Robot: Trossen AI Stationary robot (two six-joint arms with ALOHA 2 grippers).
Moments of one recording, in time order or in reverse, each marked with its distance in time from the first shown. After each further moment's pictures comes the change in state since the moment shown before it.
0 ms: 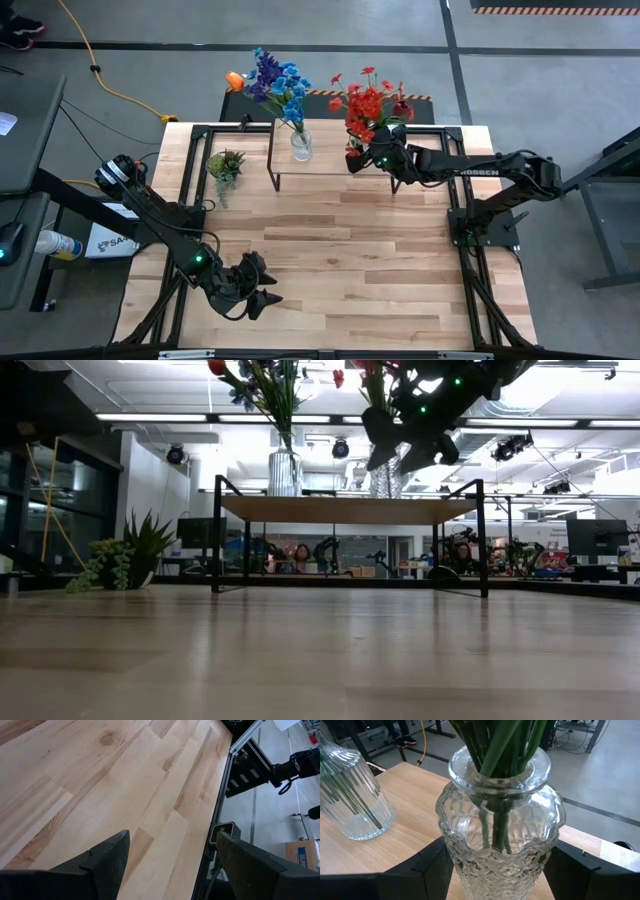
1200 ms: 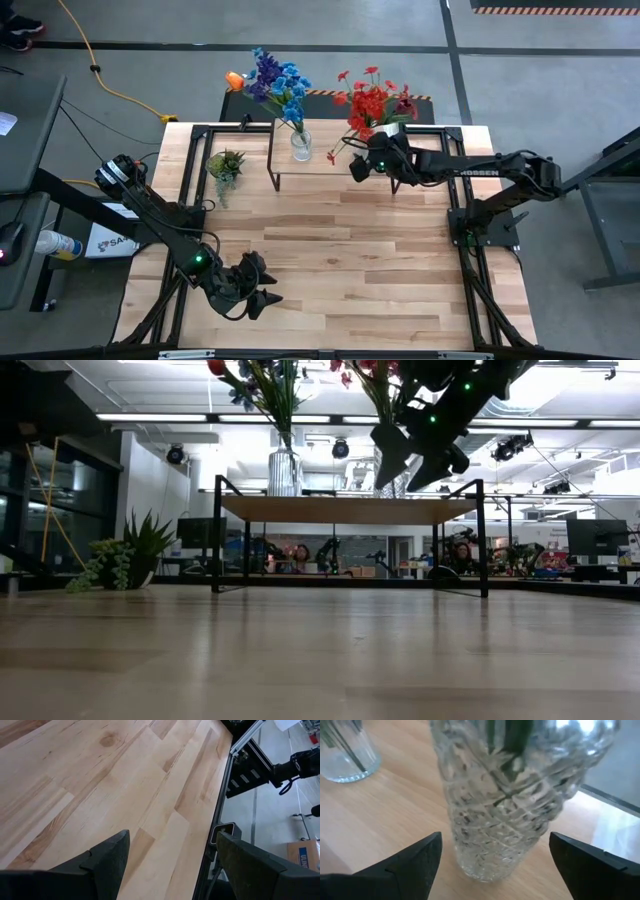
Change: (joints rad) left arm 0.000 0.000 0.000 -0.001 -0.004 0.003; right arm 0.001 -0.014 -0.003 -0.143 -0.071 0.035
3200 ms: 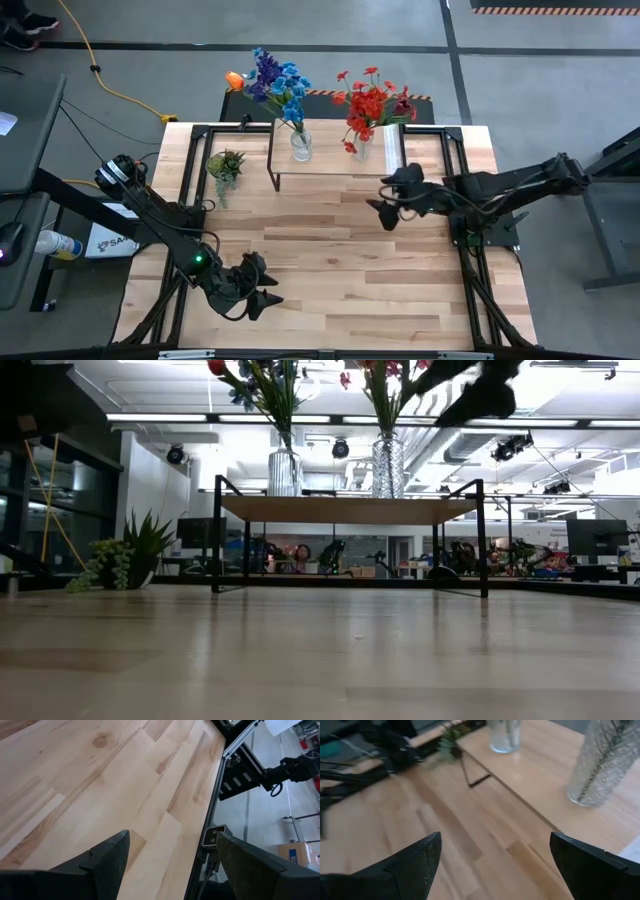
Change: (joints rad) left arm 0.000 0.000 0.000 0.032 0.001 -0.006; right arm 0.443 -0.307 0.003 -0.255 -0.039 0.182
